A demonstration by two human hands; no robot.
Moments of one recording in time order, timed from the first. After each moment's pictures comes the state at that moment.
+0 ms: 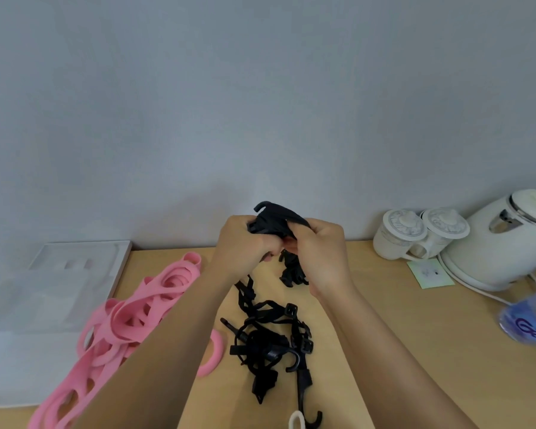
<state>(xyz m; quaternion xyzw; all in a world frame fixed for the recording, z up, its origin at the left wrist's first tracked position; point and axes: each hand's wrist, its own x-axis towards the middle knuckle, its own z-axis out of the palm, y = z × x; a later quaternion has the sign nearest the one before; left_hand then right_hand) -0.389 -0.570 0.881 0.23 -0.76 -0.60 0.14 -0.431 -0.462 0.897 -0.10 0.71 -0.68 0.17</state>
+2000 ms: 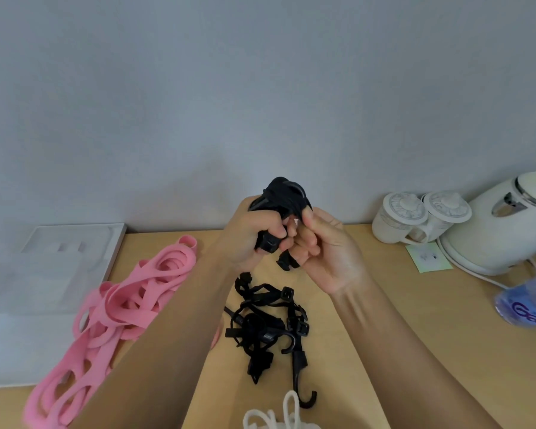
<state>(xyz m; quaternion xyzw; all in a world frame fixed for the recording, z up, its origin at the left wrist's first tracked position) -0.392 -0.556 0.886 0.04 -0.57 -0.82 0.06 -0.446 -0.438 0.868 -0.17 0.42 -0.81 0.38</state>
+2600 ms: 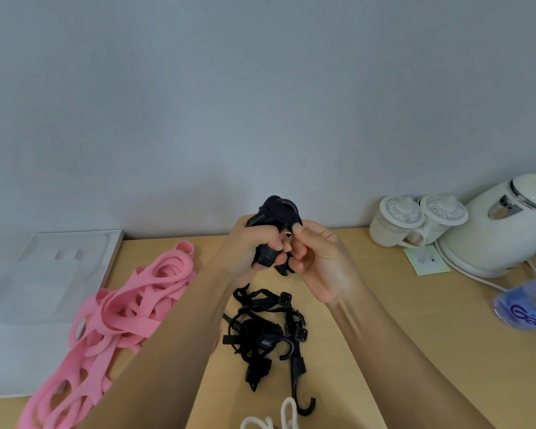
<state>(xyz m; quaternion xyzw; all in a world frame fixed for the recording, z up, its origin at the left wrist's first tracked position) -0.388 -0.553 0.877 0.13 -0.62 -0.78 0.03 -0.446 -0.436 0.862 -0.13 0.47 -0.79 0.36</state>
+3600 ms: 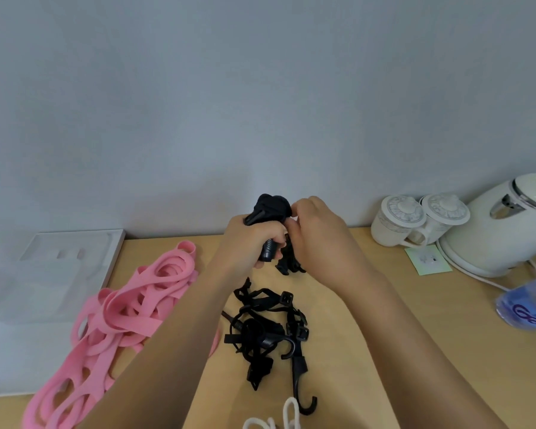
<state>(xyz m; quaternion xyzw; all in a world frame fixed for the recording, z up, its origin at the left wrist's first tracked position) -0.385 -0.546 0.892 0.27 -0.67 -0.69 0.06 -0.450 -0.437 0.895 -0.41 0.88 -0.24 -0.01</state>
